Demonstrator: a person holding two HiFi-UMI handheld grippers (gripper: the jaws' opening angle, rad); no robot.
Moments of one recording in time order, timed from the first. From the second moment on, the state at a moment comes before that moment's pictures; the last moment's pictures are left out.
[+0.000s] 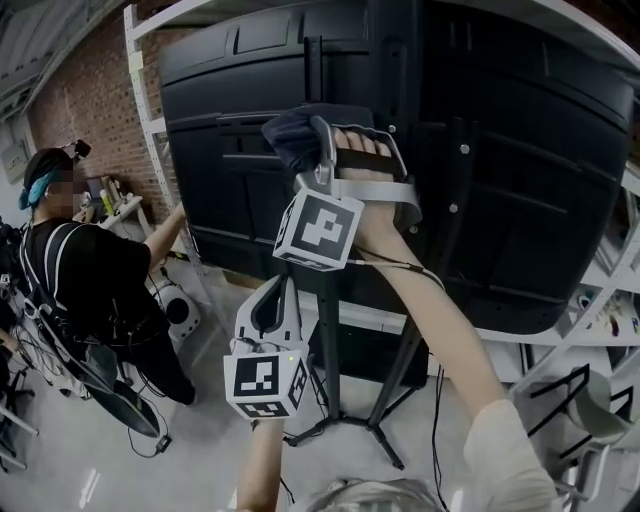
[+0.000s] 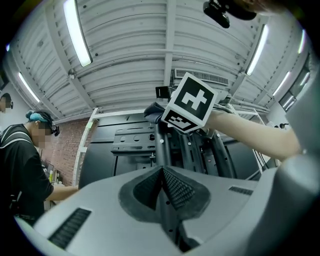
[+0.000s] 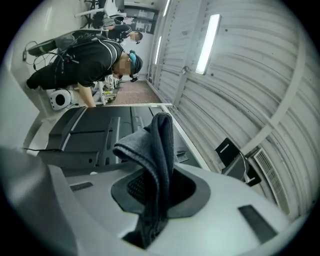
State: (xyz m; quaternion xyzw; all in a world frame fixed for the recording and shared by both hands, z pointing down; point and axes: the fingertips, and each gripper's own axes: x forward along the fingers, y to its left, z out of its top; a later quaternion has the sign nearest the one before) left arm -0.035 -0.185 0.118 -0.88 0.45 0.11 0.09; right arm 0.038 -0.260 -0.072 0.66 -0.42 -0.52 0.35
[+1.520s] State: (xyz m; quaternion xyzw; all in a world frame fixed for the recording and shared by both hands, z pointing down) left arm -0.055 -0.191 0.170 -0.88 0.47 0.09 0.03; right arm 0.027 -0.262 0.079 0.58 -0.48 -0.49 0.43
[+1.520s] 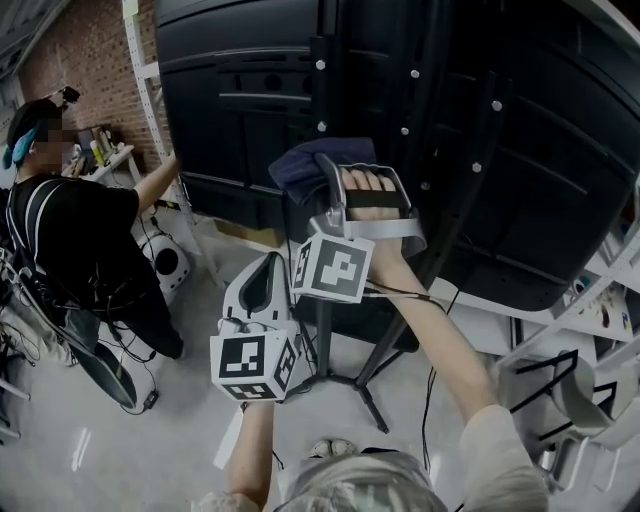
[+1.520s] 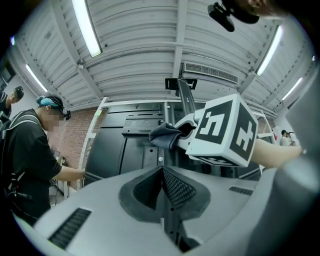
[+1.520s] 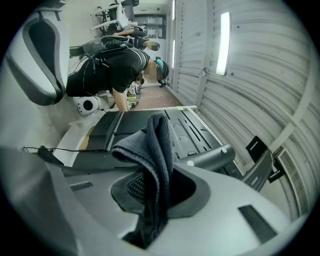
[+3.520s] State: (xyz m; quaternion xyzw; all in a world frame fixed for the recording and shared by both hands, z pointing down) left arm -0.069 -0.223 0.309 -0.87 0.48 0.03 -0.09; right arm 0.021 -0.248 0.323 0.52 -0.61 -0.35 0.49
